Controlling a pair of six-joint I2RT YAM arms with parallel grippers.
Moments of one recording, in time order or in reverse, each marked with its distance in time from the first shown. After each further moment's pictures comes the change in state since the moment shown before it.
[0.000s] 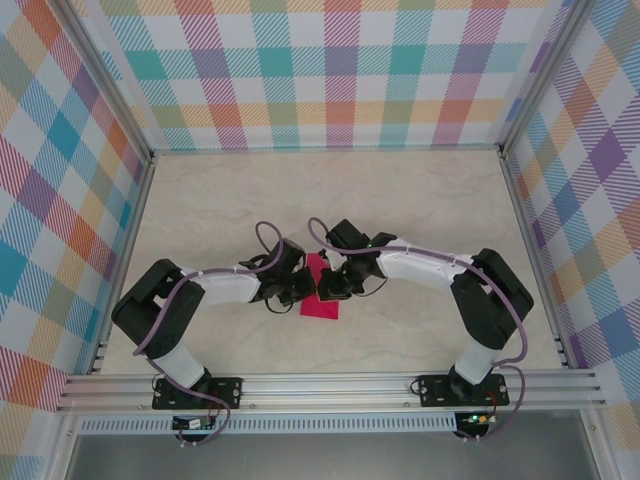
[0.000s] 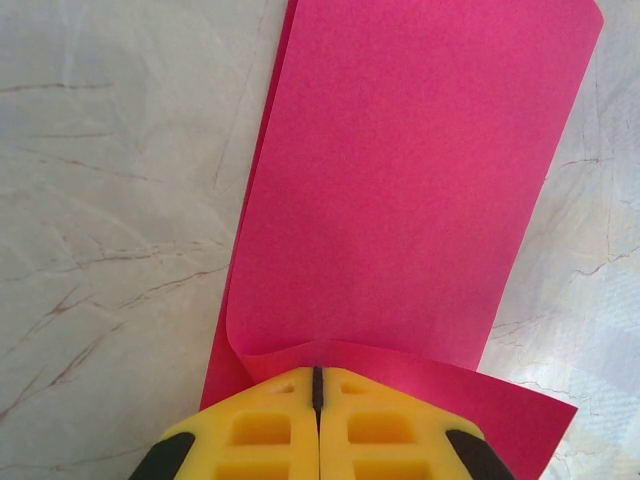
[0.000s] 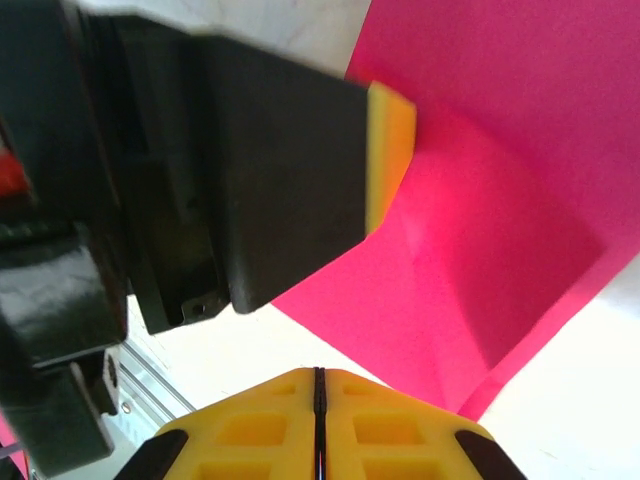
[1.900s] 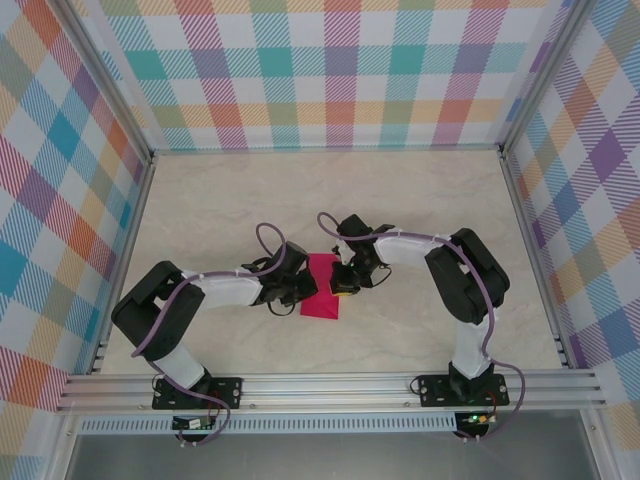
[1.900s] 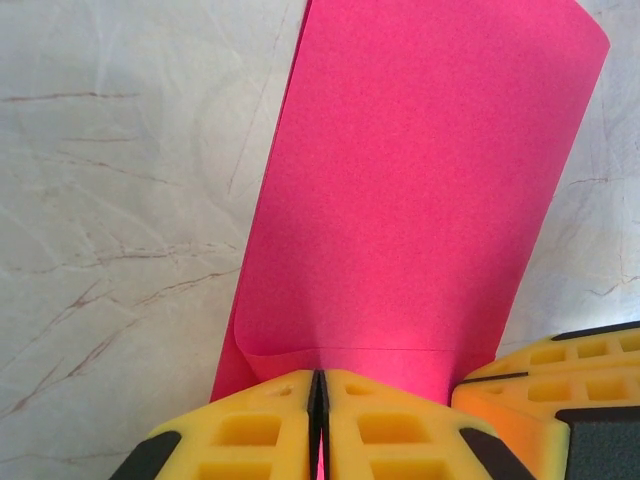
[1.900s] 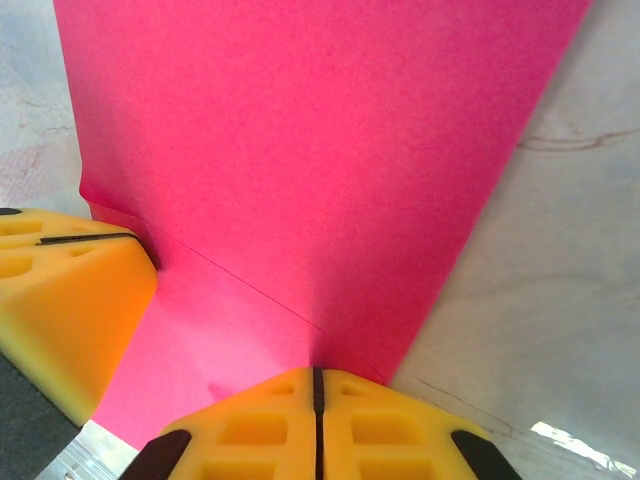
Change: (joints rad) left arm -0.037 -0.009 -0.006 0.006 -0.092 -0.032; right arm -0.156 0.197 0.041 -0.003 -0.010 -0.057
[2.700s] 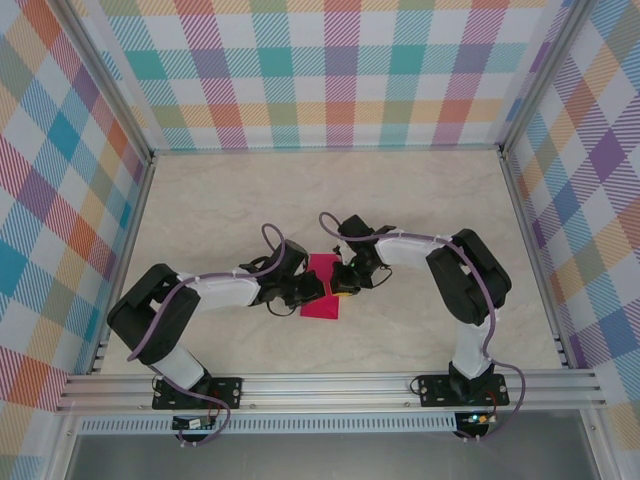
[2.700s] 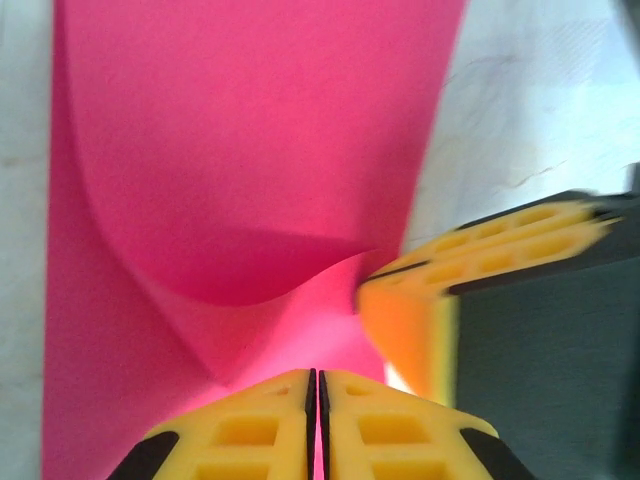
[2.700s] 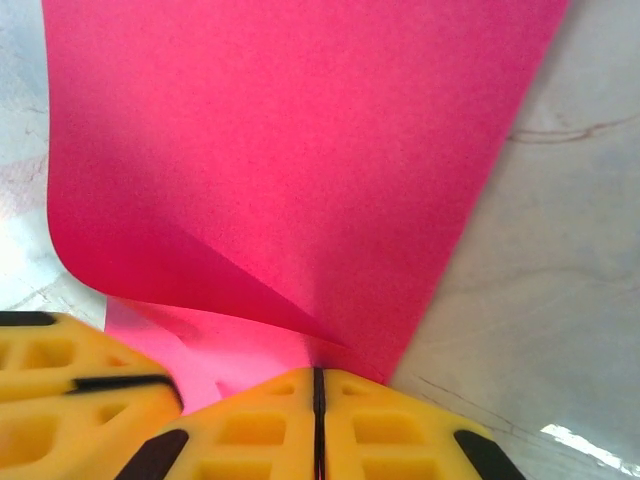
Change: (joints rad) left arm -0.002 -0.035 0.011 0.013 0.185 0.035; right arm -0.001 -0.010 -0.014 0.018 -0.003 0.021
